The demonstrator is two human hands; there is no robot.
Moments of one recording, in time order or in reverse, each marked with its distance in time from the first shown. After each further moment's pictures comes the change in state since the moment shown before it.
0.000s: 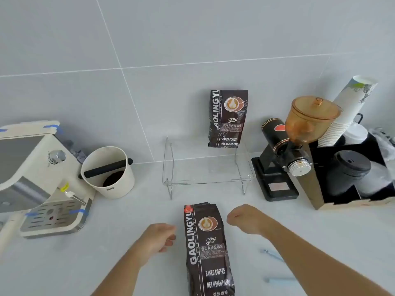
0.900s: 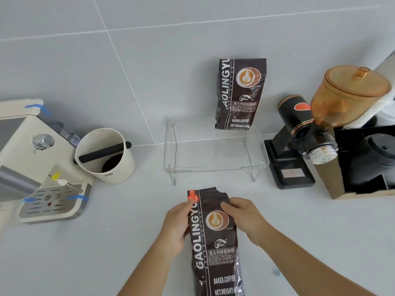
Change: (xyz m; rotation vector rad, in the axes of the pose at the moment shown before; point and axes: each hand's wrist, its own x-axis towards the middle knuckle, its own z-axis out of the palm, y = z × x) left_hand 0.005 0.038 0.049 -0.511 0.038 -0.001; right_hand 0.016 -0.007 0.046 0.784 0.073 0.049
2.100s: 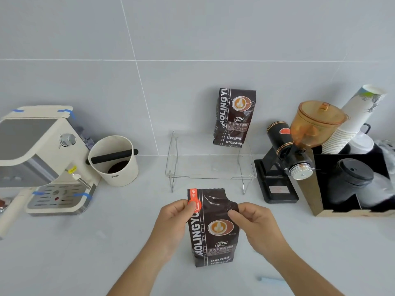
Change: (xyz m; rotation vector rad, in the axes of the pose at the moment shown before) left_hand -0.103 0.023 0.009 -0.007 -0.089 0.455; right_hand -0.115 -0.046 -0.022 0.077 -0.003 -0.390
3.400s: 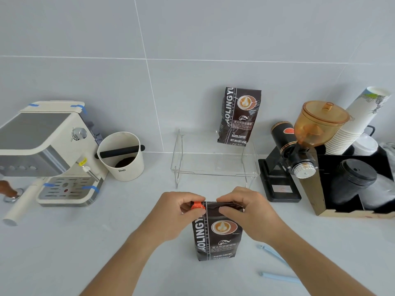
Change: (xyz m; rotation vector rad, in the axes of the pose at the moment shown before) left_hand -0.010 0.021 -0.022 0.620 -0.105 0.274; right_hand 0.003 -0.026 0.012 -0.591 -0.142 -0.256
